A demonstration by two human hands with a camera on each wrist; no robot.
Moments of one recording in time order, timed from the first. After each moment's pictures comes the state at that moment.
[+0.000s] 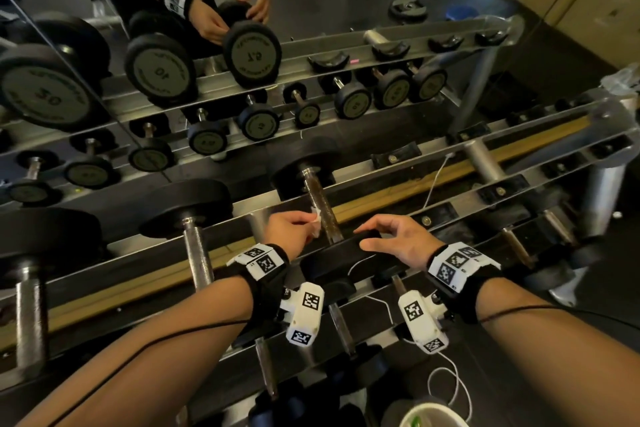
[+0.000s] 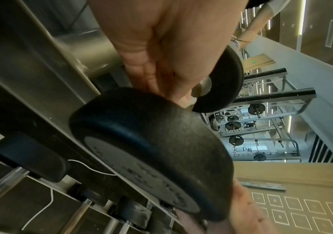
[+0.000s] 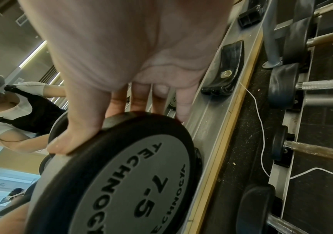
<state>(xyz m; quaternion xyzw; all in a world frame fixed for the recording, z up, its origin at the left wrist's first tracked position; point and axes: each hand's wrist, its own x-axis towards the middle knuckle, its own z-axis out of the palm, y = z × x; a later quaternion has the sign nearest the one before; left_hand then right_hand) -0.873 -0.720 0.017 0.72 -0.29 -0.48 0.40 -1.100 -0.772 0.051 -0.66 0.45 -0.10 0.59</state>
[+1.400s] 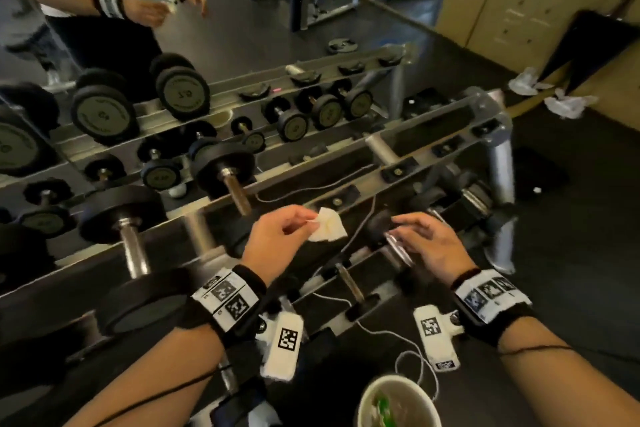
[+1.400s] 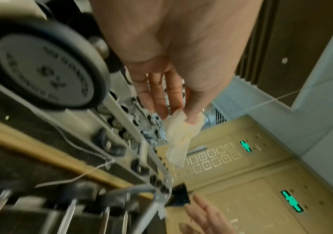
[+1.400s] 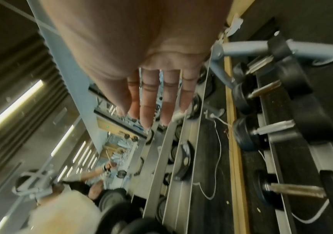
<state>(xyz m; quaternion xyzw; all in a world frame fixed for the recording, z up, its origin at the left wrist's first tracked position) -1.041 -0.614 0.142 0.60 -0.58 -0.38 0.40 -1.320 -0.652 0.097 -0.55 0.52 -0.39 0.52</state>
